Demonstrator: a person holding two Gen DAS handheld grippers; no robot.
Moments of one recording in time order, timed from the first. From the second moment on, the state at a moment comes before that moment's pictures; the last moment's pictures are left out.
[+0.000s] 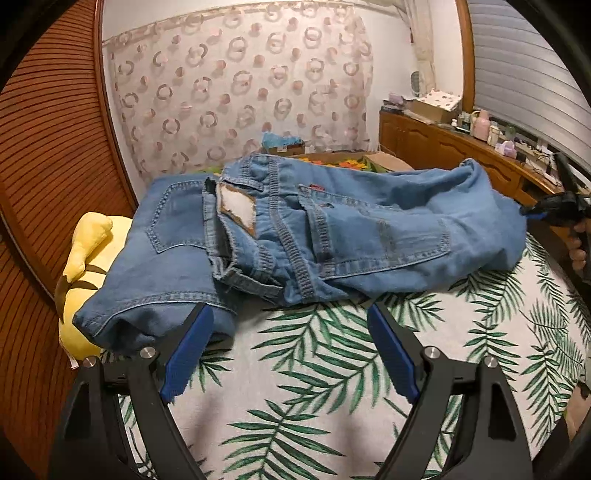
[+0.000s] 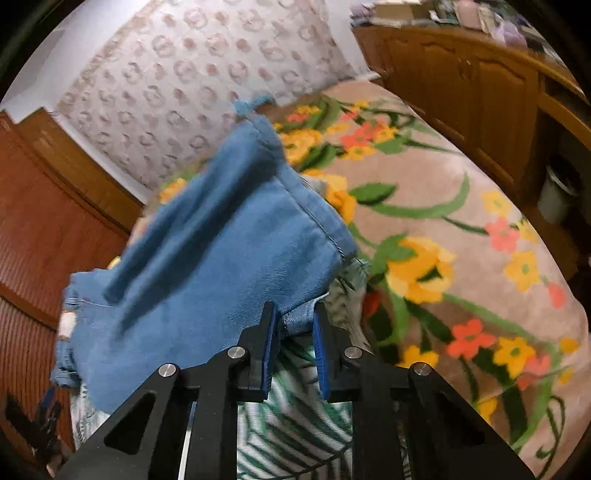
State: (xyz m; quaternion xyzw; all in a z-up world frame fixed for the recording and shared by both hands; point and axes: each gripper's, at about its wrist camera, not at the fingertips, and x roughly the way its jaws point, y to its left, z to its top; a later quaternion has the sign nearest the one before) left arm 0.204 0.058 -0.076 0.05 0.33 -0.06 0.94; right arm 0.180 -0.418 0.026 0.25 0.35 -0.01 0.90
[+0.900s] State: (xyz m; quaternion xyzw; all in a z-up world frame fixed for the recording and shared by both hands) left arm 0.278 0.075 -0.087 0.07 0.38 -0.02 0.92; right arm 0.168 -0.370 0.014 0.14 0.30 0.00 0.94
